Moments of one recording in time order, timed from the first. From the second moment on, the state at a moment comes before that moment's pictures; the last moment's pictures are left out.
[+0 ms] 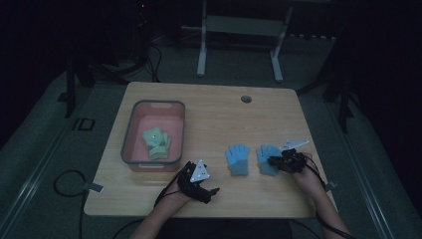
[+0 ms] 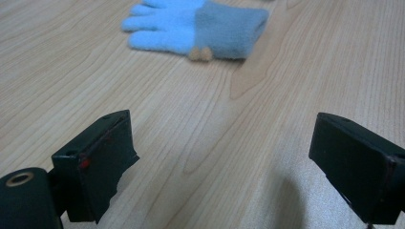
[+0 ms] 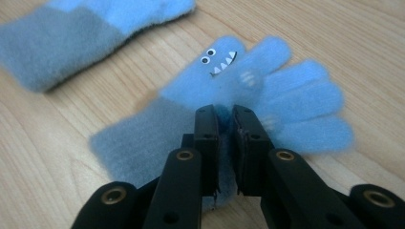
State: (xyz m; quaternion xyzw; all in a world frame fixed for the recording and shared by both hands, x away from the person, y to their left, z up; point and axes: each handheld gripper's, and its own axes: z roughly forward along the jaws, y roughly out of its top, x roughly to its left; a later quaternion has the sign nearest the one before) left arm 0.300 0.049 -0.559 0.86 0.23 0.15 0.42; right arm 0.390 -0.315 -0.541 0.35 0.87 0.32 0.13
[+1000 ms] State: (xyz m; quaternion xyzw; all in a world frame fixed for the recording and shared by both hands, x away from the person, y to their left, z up) left arm 0.301 0.051 -0.558 0.86 0.23 0.15 0.43; right arm 0.389 -0.241 -0.478 0.24 0.88 0.40 0.07
